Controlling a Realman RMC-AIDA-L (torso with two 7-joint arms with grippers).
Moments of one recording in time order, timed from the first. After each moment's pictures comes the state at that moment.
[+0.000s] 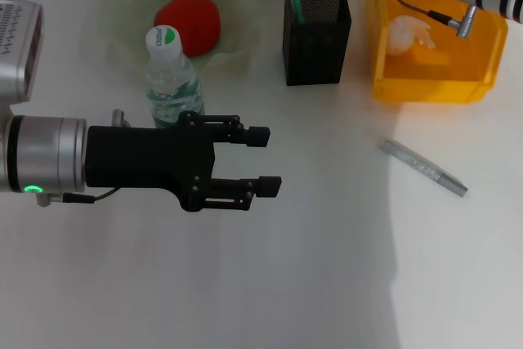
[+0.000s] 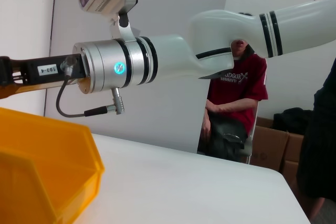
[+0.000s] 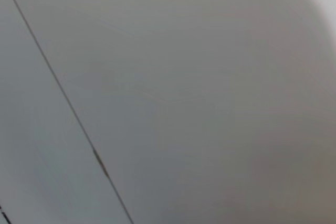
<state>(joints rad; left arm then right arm) -0.54 -2.07 0.96 0.67 1.82 1.69 -1.30 0.85 2.08 -0.82 -0.44 -1.57 -0.84 1.61</state>
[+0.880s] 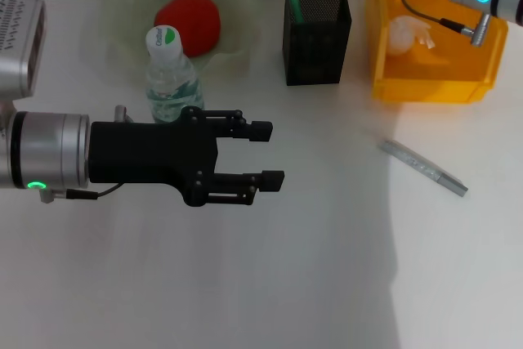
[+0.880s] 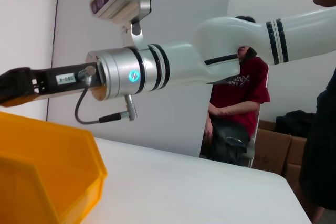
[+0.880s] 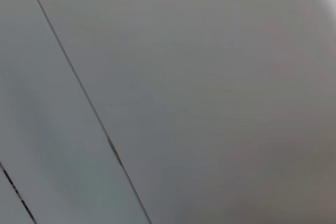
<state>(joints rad) -0.55 -2.07 0.97 0.66 1.81 1.68 -1.30 0.80 2.07 -0.85 -0.50 -1.58 -0.91 1.63</state>
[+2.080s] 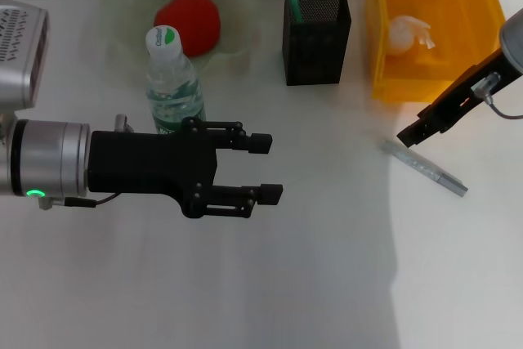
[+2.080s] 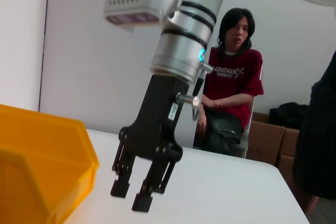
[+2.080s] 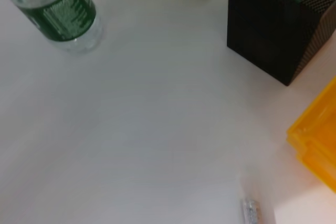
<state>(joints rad) -0.54 -2.07 0.99 0.66 1.82 1.69 -1.29 0.80 2.07 -1.06 -1.13 -2.70 -1.65 2.39</state>
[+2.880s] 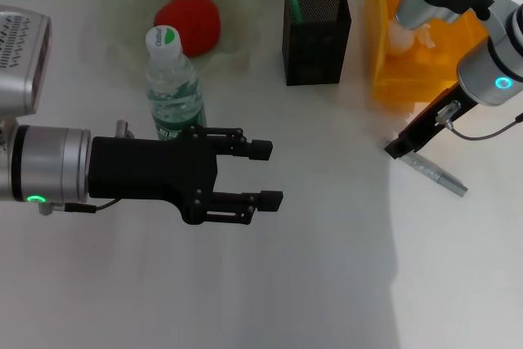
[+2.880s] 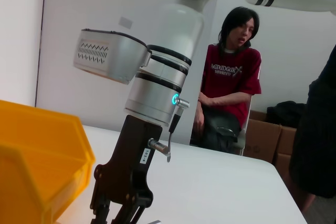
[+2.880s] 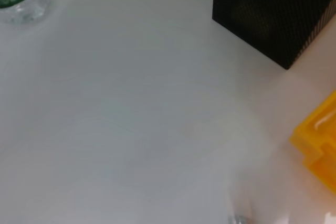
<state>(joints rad) -0.53 -2.07 1.00 0.66 1.82 1.69 -1.29 0.85 2.08 -1.16 -0.83 -2.72 -1.36 2.38</state>
